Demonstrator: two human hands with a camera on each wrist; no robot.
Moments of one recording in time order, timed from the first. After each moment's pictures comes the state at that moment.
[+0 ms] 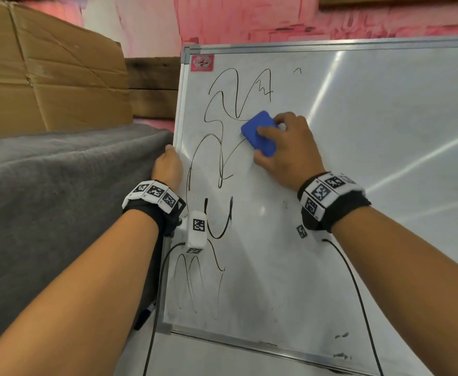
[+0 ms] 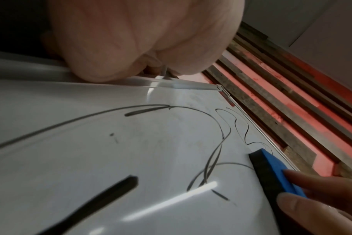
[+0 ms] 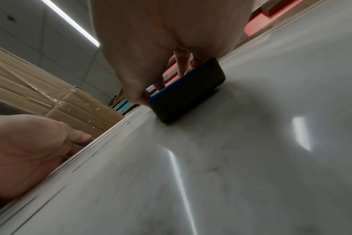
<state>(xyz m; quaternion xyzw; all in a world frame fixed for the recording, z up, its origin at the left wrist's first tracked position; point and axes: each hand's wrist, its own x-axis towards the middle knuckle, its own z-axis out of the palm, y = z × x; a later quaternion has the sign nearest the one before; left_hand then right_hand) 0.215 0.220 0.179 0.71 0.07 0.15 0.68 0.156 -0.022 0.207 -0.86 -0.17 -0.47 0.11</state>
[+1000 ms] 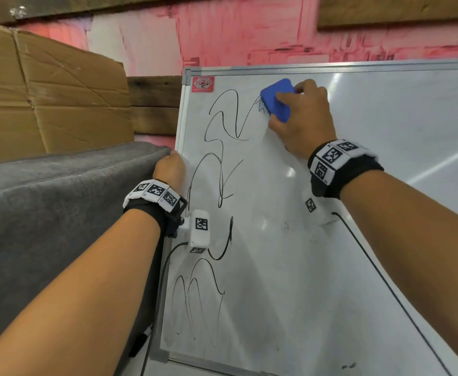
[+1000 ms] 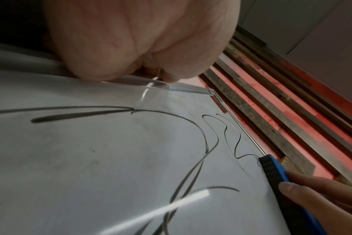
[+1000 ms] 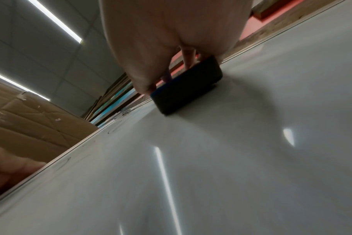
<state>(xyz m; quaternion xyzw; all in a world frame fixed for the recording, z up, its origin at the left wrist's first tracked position) 0.260 0.225 0.206 0.82 0.07 0.19 0.54 0.180 -0.037 0.289 -0.86 -0.09 -0.49 0.12</state>
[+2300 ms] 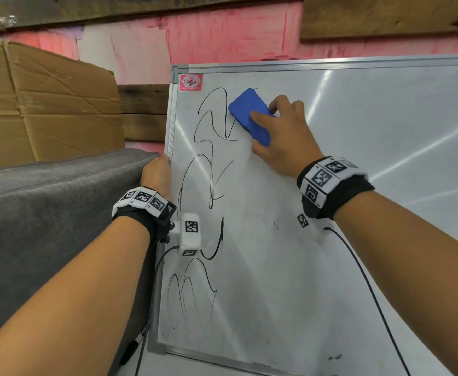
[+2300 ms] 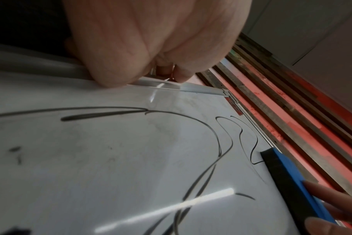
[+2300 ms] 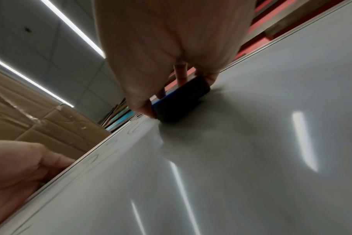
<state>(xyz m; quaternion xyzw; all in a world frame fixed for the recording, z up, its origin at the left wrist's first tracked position) 0.261 0.225 0.201 0.69 0.04 0.20 0.69 0.161 -0.032 0.276 -0.87 -0.15 -0.46 0.03</state>
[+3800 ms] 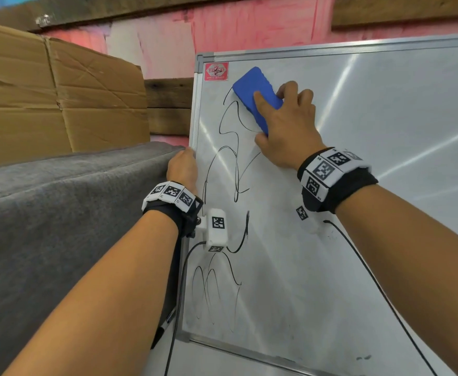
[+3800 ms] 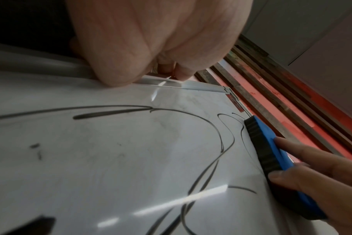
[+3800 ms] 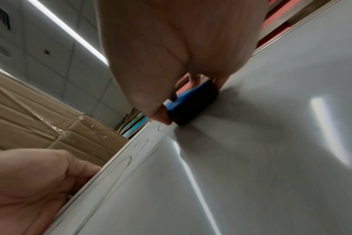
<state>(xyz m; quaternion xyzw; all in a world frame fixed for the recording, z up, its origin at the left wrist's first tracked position) 0.236 0.223 0.207 0.68 0.02 0.18 0.70 0.173 0.018 0.276 -0.88 -0.10 -0.46 -0.03</state>
